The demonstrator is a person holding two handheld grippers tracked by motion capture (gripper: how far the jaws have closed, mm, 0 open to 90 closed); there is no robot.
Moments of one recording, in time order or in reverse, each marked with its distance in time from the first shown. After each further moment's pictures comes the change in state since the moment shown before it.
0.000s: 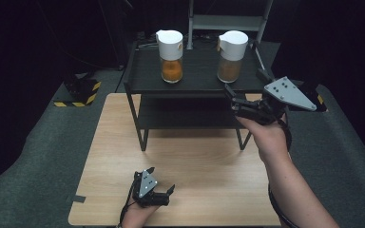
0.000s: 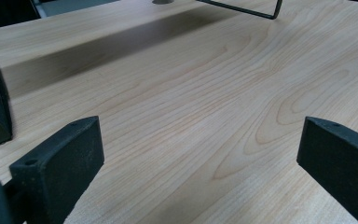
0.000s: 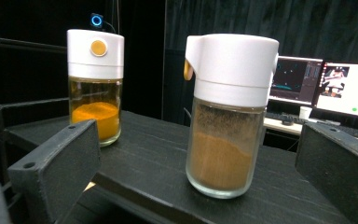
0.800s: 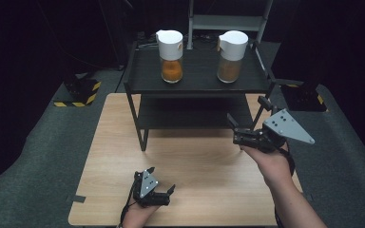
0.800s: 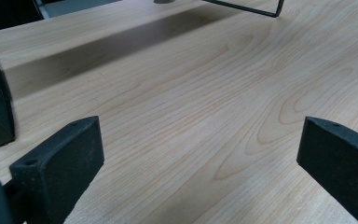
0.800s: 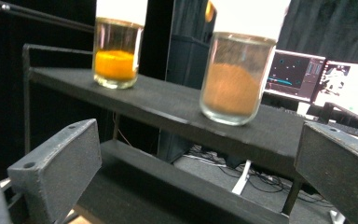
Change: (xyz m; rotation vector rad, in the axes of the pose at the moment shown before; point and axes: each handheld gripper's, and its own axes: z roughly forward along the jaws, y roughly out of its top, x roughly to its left) left arm -0.003 0.001 0.001 0.006 0.011 0.017; right arm 0.011 -0.042 -0.040 0.043 0.017 -0.081
